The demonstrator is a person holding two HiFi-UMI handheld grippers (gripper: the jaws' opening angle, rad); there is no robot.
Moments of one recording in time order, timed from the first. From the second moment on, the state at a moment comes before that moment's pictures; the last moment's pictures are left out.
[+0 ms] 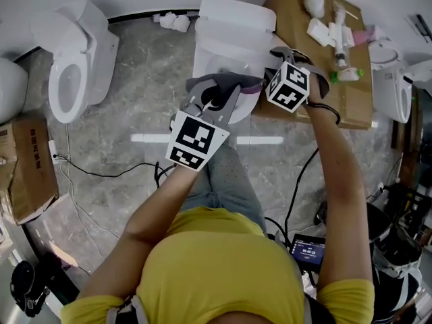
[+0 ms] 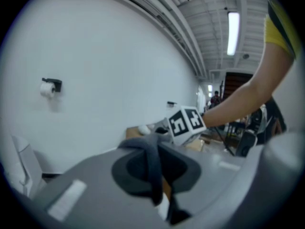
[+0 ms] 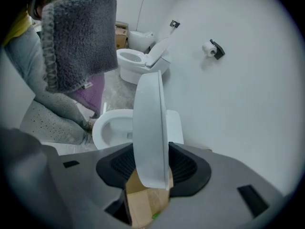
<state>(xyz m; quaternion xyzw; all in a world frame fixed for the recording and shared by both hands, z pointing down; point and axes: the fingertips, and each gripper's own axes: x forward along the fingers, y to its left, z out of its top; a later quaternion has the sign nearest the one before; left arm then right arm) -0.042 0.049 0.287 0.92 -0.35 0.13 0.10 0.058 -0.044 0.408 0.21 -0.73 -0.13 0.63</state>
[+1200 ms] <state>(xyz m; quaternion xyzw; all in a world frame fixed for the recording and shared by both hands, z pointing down) -0.056 0.067 0.370 0.89 -0.39 0.17 0.15 0.040 0.063 0.527 0.18 -0.73 -0.15 0.64</state>
